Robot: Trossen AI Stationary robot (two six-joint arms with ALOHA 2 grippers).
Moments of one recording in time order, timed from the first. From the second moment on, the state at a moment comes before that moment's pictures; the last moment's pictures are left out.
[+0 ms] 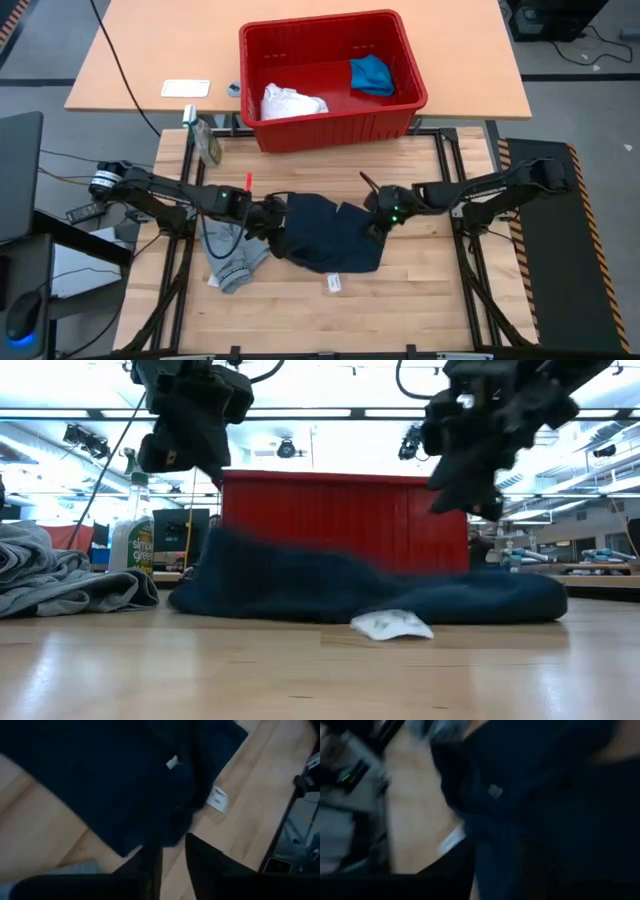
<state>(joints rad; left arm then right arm) -0.15 1.37 1.01 -0.61 0.01 -0.92 0.00 1.30 0.67 -0.10 -0.21 0.72</state>
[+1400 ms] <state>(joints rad) 0.28 1.73 1.06 -0.24 0.15 0.03 0.01 1.36 0.67 -0.21 -0.04 1.23</state>
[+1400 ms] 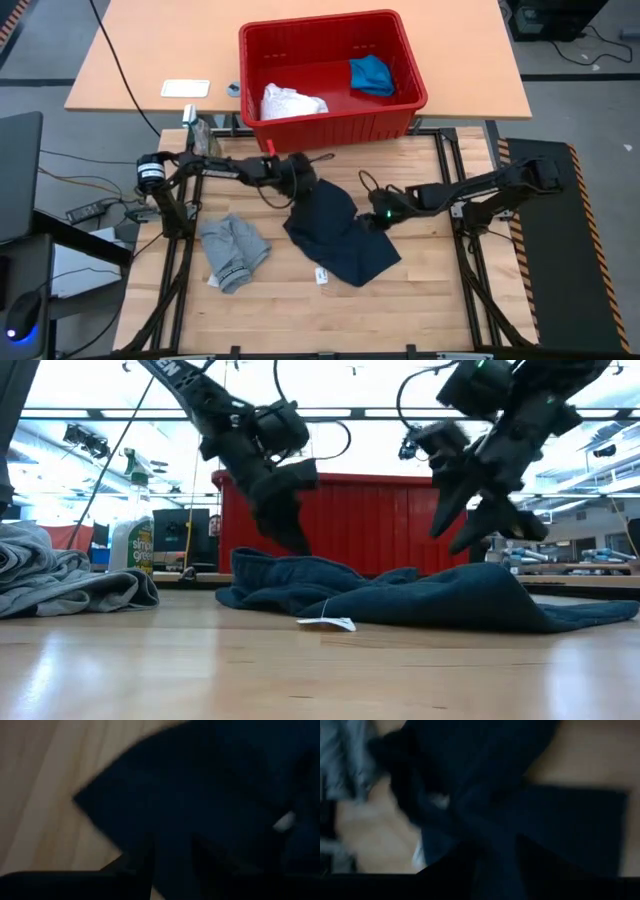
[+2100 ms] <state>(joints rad) 0.15 1.89 1.14 -0.49 0.60 0.22 -0.20 1.61 0.68 -0.14 -0.14 1.22</state>
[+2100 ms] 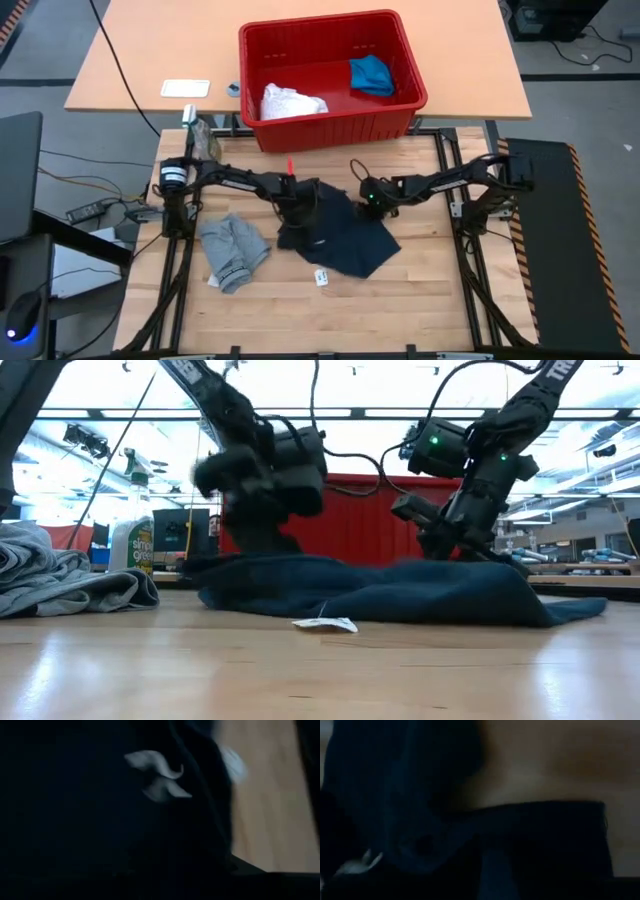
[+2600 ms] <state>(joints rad) 0.20 1.70 1.14 -0.43 0.55 0.24 -0.33 1.49 0.67 -0.15 -0.07 1.09</state>
